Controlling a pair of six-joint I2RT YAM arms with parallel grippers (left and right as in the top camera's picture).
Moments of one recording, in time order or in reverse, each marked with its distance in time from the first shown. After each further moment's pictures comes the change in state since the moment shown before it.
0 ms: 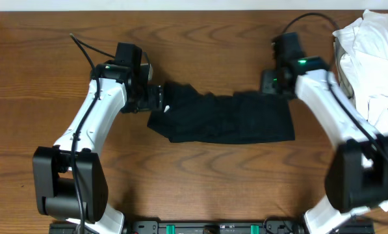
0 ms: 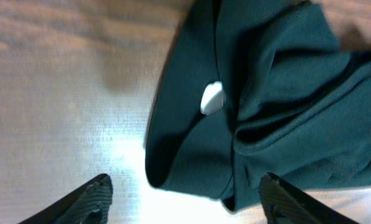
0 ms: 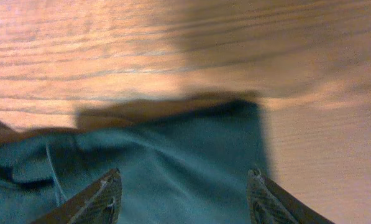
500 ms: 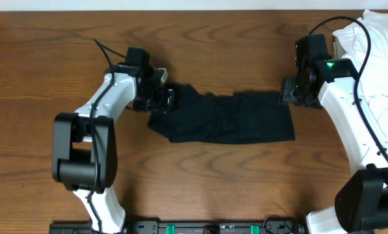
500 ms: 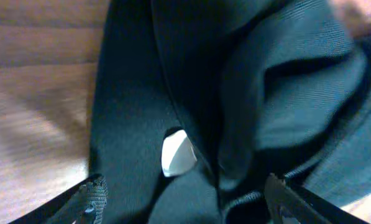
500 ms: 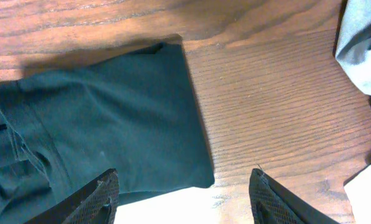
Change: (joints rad) left arm 0.000 0.224 0.000 0.149 0.192 0.151; right arm -0.069 -0.127 0.000 -0.228 0.044 -0.026
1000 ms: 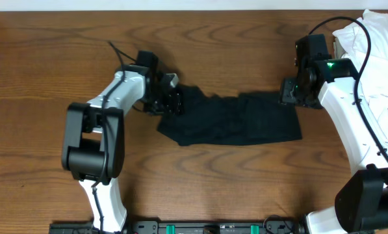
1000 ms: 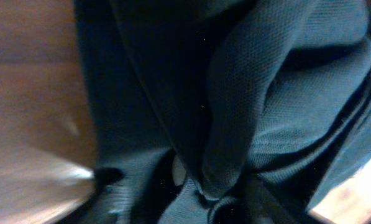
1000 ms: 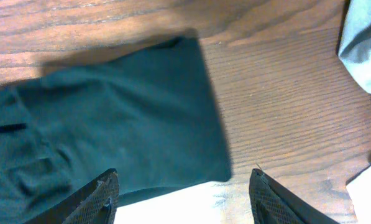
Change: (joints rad) left arm -0.055 0.089 0.034 -0.040 0.124 0.016; right arm 0.000 0.000 0.000 -0.002 -0.013 0.000
